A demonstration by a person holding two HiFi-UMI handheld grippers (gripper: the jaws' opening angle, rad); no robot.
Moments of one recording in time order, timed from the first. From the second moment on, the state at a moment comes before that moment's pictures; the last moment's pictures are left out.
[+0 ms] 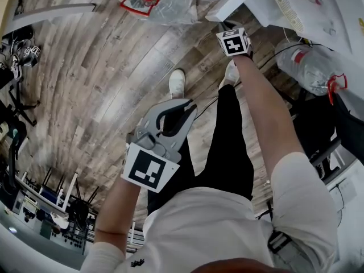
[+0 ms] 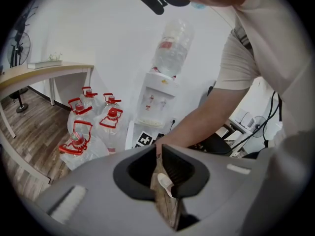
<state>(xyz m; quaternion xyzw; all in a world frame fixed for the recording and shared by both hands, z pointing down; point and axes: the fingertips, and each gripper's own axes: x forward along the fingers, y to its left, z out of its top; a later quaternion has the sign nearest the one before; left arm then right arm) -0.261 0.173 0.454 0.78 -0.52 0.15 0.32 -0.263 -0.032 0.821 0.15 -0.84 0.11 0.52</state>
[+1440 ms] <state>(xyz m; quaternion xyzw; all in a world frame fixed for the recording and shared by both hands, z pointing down) -0.284 0.194 0.379 0.83 -0.49 0.13 0.24 -0.267 0.012 0.692 0.17 -0.86 0.12 0.47</state>
